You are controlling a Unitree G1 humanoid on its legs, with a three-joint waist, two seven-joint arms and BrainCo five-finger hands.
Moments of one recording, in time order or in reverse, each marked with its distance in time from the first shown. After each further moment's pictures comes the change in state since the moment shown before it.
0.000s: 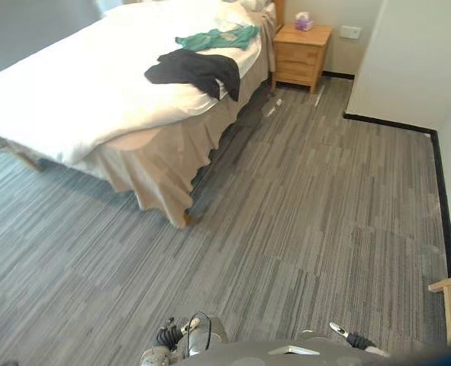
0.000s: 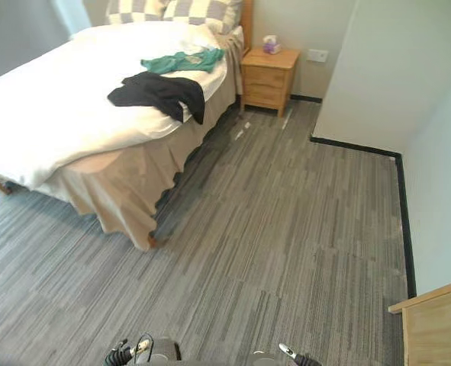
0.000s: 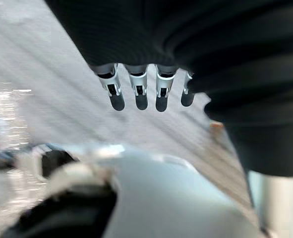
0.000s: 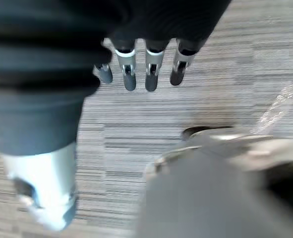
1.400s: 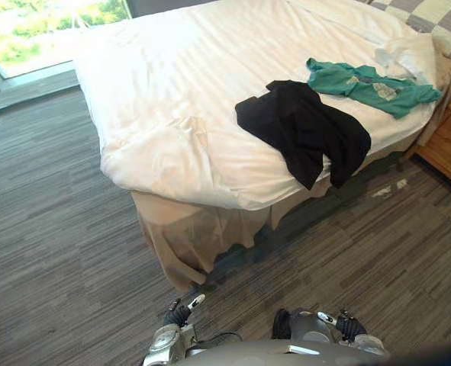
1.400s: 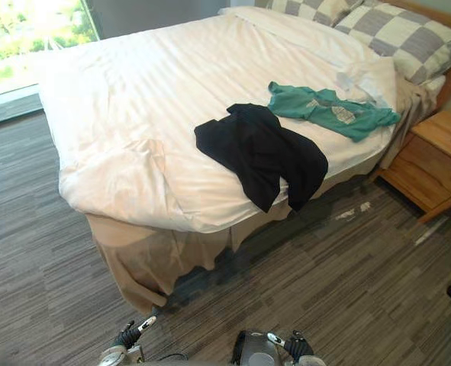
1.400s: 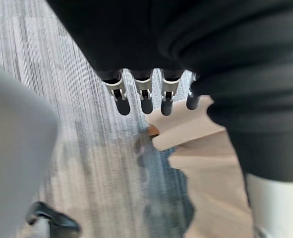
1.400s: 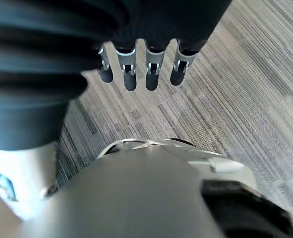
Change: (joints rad) left arm -0.078 -0.071 0.074 -0.002 -0.077 0.030 0.081; right arm 0.096 0.016 0.138 -0.111 -0.199 -0.062 0.039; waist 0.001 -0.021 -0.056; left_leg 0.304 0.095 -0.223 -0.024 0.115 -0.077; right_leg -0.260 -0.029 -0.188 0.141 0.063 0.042
